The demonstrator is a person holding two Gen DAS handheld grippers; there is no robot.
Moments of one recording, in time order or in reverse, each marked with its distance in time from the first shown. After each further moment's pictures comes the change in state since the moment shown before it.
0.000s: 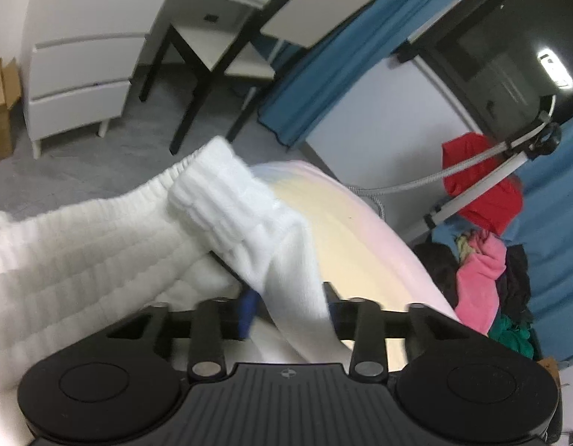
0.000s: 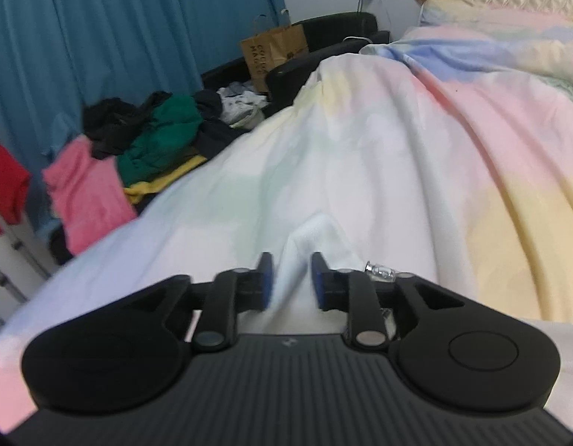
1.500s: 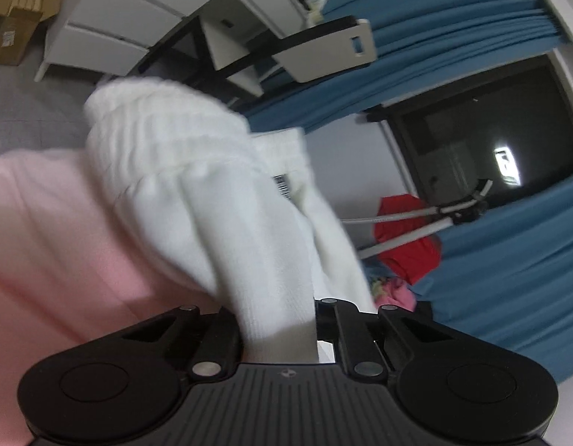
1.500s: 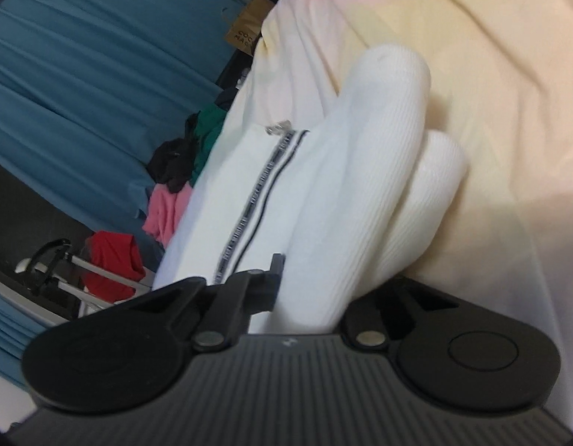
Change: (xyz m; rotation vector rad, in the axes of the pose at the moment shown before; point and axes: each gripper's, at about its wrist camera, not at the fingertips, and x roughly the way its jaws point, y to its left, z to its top) left arm -0.087 0.113 -0.091 -0.253 -0.096 -0.309; right arm -0.081 -0.108 -0.088 0.520 0.138 0.329
